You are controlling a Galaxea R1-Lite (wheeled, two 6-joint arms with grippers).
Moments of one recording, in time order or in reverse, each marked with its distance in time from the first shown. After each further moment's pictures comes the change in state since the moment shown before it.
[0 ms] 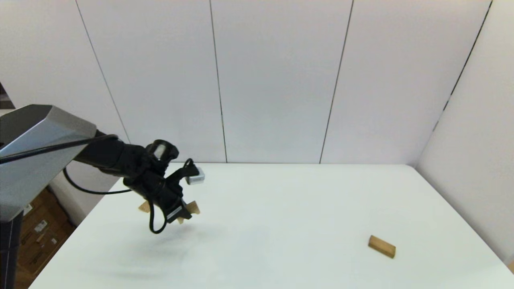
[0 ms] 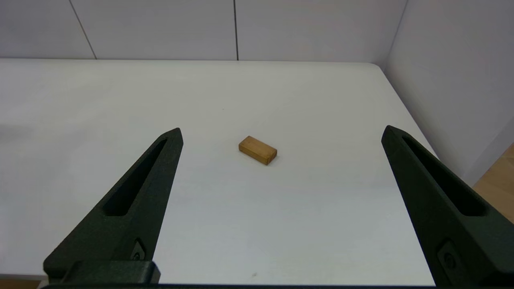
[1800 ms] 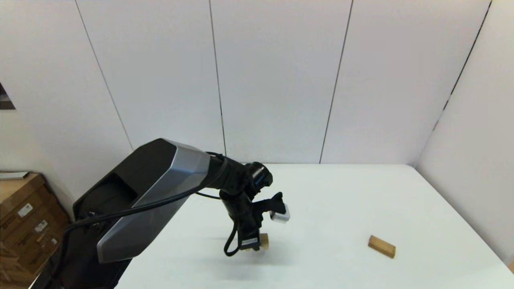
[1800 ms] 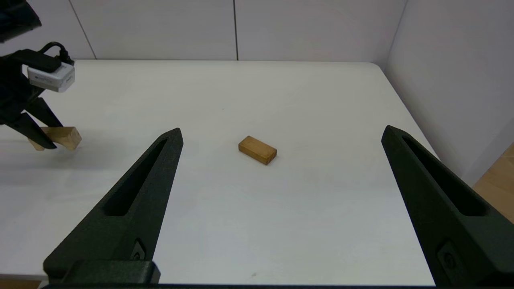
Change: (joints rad) left arm -0.436 0.307 -0.446 0.282 0.063 0.039; right arm 0.000 0.000 0.000 0.000 0.000 0.000
